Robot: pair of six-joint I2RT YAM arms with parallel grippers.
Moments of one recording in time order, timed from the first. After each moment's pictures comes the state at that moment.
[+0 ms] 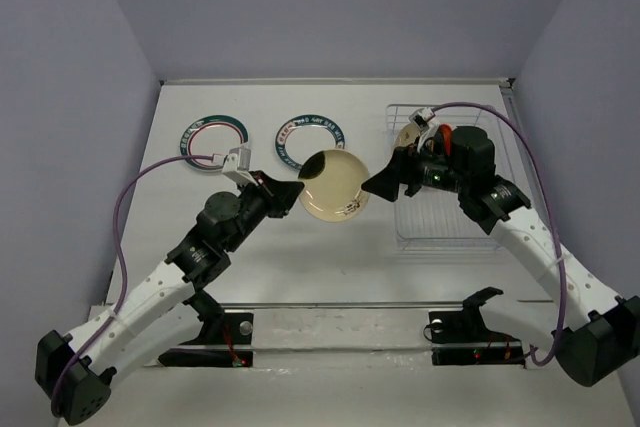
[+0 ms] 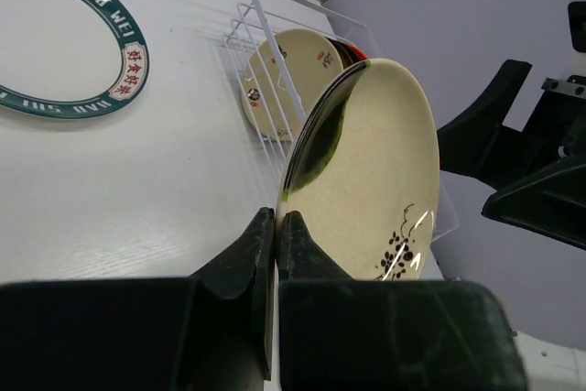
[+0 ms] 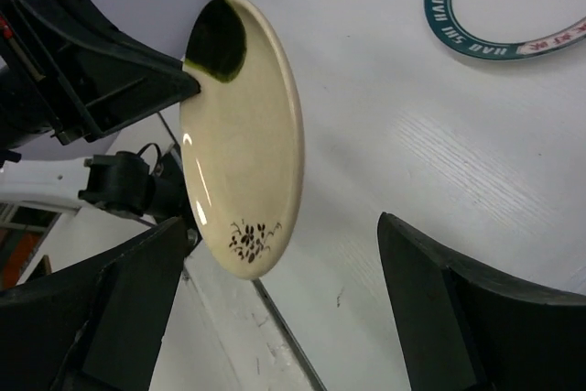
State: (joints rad) left arm -0.72 0.72 0.52 0.13 -0.12 -0.76; right arm 0.44 1.03 0.96 -0.25 -0.61 0.42
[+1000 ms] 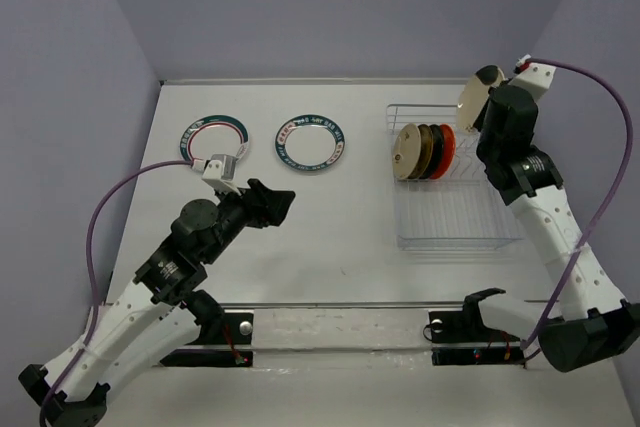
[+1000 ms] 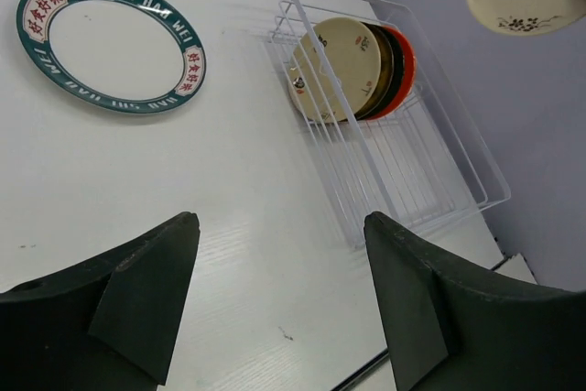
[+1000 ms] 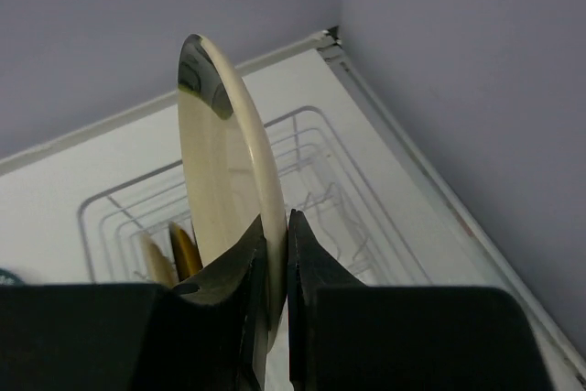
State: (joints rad) left arm -0.72 0.55 0.64 -0.22 -0.16 -0.60; right arm 0.26 1.11 1.28 -0.36 0.68 0.24
